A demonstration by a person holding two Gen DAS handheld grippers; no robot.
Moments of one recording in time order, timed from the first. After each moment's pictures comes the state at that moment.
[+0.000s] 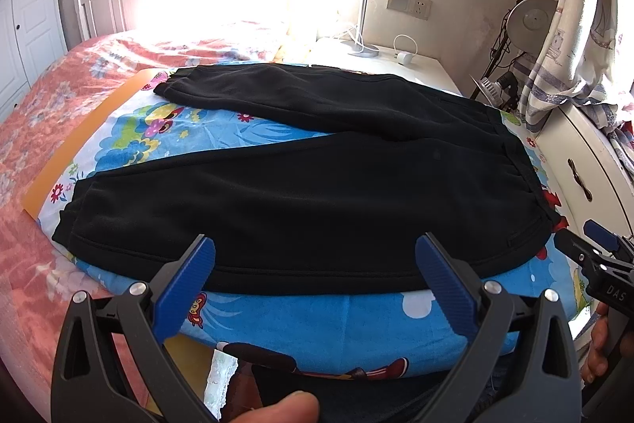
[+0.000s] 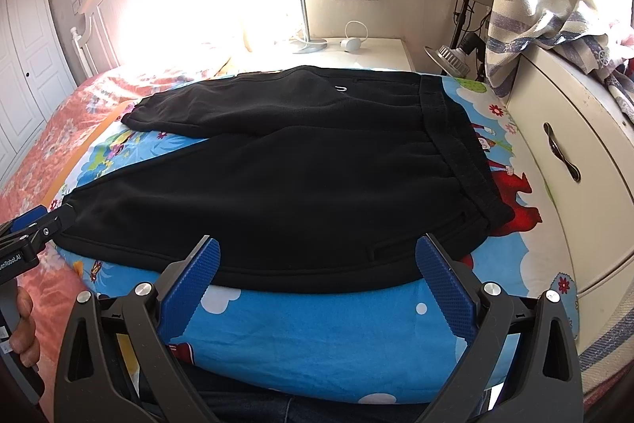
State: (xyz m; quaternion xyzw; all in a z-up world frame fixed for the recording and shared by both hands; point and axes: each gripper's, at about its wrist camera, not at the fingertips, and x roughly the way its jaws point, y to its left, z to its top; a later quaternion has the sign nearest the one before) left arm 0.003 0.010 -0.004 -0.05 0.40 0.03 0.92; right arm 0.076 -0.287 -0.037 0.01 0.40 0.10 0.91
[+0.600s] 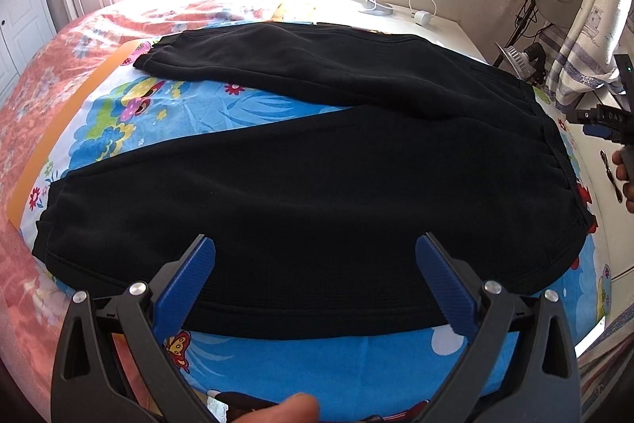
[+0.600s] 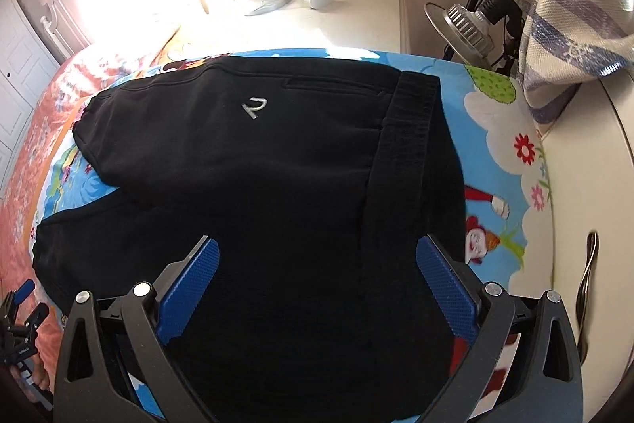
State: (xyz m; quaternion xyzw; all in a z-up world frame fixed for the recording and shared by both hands) left arm 0.101 0.024 -0.057 -0.05 0.47 0.04 0.88; right arm 0.349 -0.385 -0.064 0.00 0.54 0.13 0.84
